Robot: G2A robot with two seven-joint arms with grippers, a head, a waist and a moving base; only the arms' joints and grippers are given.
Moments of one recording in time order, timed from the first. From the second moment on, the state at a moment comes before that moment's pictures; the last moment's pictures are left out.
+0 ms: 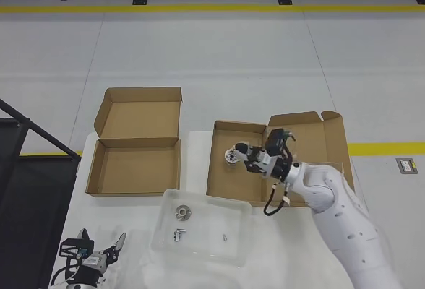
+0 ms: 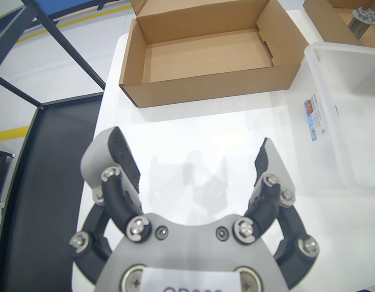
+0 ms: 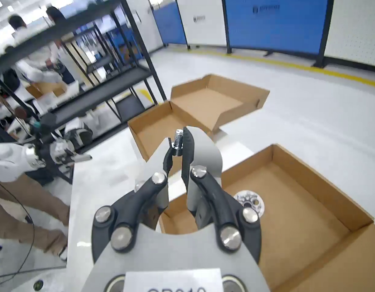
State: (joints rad) left arm 1.80 -1.17 -1.66 -1.77 1.31 0.01 0.16; right arm -0.64 -1.30 1.15 -1.14 -0.90 -0.83 0.26
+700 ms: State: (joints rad) left arm 1.80 -1.17 -1.66 -1.77 1.31 0.01 0.16; right arm -0.31 -1.50 0.67 -0.74 -0.92 -0.47 0.77
